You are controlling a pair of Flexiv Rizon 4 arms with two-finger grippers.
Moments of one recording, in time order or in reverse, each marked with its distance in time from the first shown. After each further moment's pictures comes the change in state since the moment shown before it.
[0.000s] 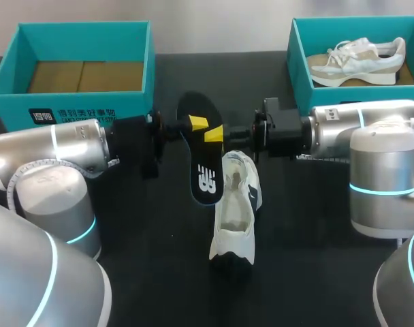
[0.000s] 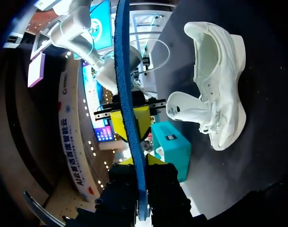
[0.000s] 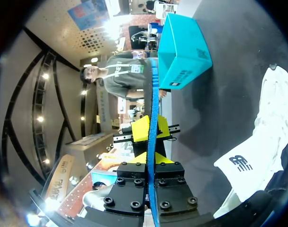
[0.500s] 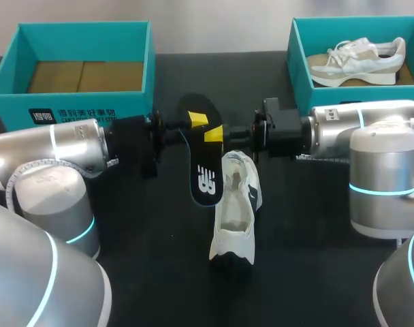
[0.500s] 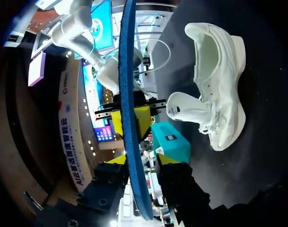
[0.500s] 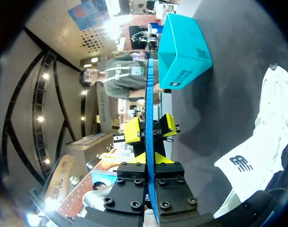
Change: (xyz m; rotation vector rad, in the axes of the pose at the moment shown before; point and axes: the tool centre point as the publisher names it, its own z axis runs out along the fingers) left arm 0.000 0.000 -0.002 0.001 0.000 -0.010; right arm 0.000 0.000 0.000 0.000 0.001 0.000
